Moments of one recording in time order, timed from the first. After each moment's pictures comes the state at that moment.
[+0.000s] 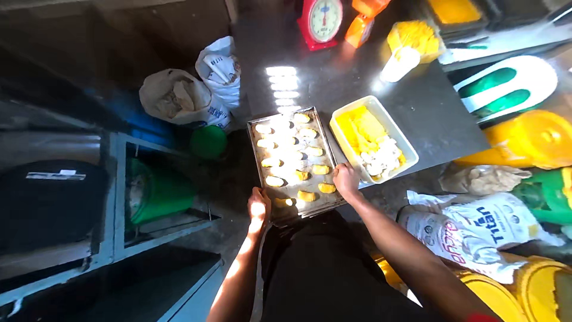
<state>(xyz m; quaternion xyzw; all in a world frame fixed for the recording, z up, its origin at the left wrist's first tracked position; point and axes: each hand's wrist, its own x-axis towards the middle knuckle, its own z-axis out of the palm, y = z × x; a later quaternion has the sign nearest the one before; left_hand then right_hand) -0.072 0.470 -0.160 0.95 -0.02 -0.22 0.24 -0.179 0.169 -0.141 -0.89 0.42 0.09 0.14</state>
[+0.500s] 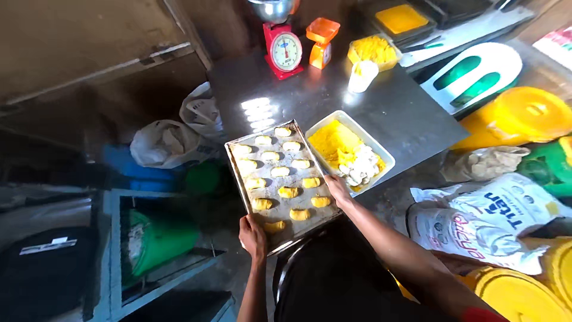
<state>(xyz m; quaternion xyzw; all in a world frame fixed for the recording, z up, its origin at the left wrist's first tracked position) -0.112 0.404 -0.101 0.93 0.08 -0.07 0.36 -0.199 0.112 -0.120 -0.65 0.53 -0.04 0.54</state>
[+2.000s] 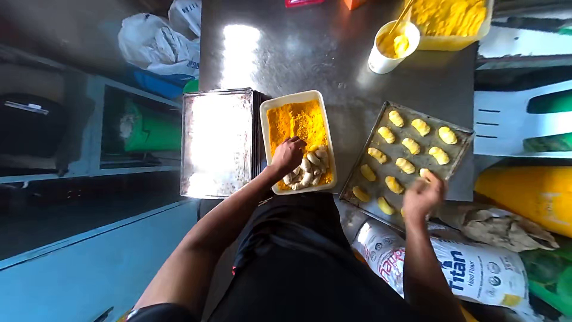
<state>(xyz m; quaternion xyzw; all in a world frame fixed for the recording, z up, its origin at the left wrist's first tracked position) -0.152 -0.041 -0.107 0.90 -0.31 -0.23 0.20 -0.411 -0.369 -0.146 -0.86 0.39 -0.19 0.27</state>
